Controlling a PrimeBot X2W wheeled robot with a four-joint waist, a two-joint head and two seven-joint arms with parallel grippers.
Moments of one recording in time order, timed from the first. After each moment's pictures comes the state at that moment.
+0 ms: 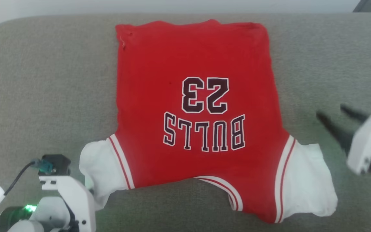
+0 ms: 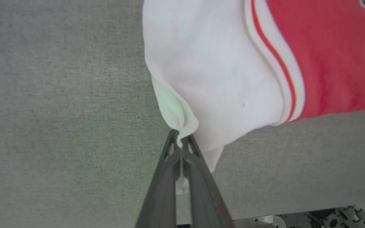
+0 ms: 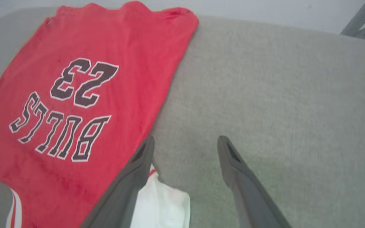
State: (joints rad) left arm -0.05 0.58 -0.29 -0.18 -0.68 0.35 0.74; right arm -0.27 -0.49 0.06 -0.09 0.63 0.13 0.64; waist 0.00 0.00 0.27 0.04
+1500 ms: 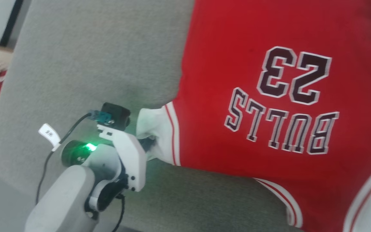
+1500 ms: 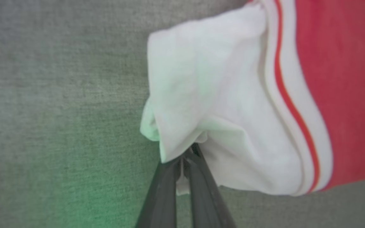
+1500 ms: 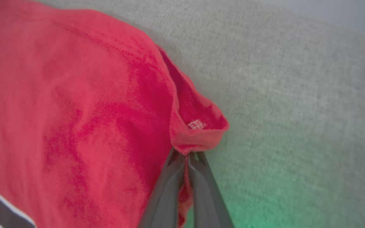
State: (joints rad) left arm -0.42 0.37 -0.46 0.08 -0.67 0.14 0.60; right arm -1.17 -0.54 0.35 0.85 0.62 0.13 0.75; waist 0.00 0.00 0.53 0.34
